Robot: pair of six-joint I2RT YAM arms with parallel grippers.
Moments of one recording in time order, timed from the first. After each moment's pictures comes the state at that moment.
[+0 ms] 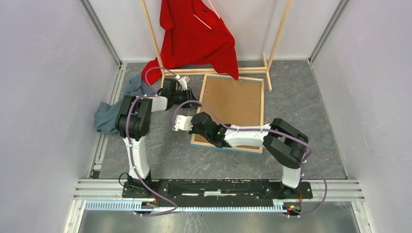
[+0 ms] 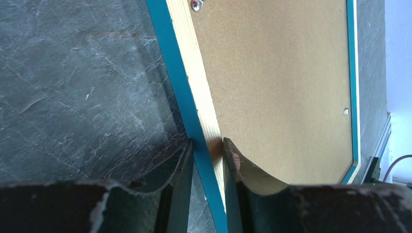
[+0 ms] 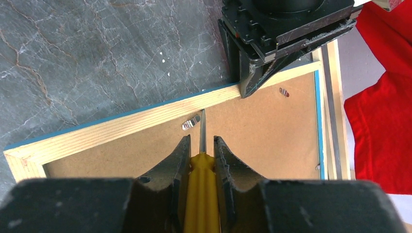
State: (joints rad) left arm -0.22 2.07 1.17 0.15 0.66 -0.33; right arm 1.07 1.87 1.10 0.19 0.37 -0.62
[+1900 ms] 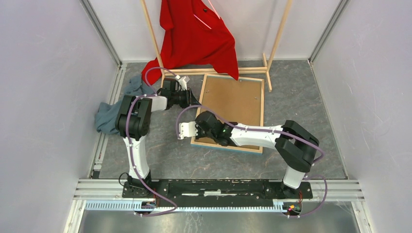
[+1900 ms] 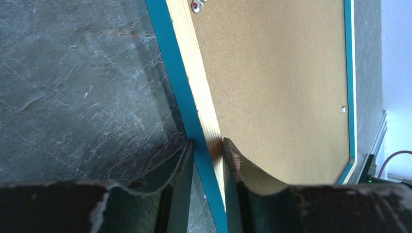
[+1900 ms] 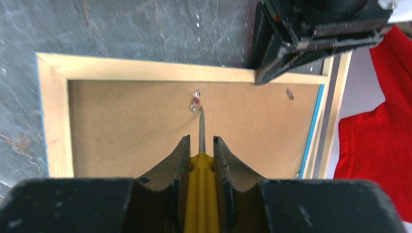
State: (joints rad) left arm -0.22 2.08 1.18 0.15 0.68 -0.33; right arm 1.05 1.76 1.08 -0.03 0.25 -0.82
